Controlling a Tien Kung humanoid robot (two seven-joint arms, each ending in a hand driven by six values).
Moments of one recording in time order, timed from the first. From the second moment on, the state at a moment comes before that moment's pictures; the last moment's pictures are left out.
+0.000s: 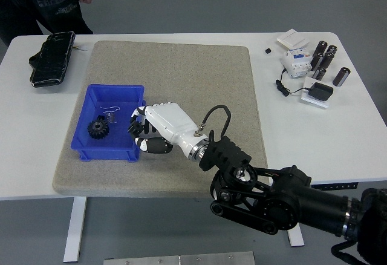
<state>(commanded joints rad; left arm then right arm) 0.07 0.13 -1.47 -0.18 1.47 -0.04 0.22 0.71 -0.02 0.30 1.20 -1.86 -0.43 -0.23</state>
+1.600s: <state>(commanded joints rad) 0.07 0.13 -1.47 -0.18 1.47 -0.04 0.23 0.76 0.00 0.22 1.13 -1.80 -0.44 -0.19</state>
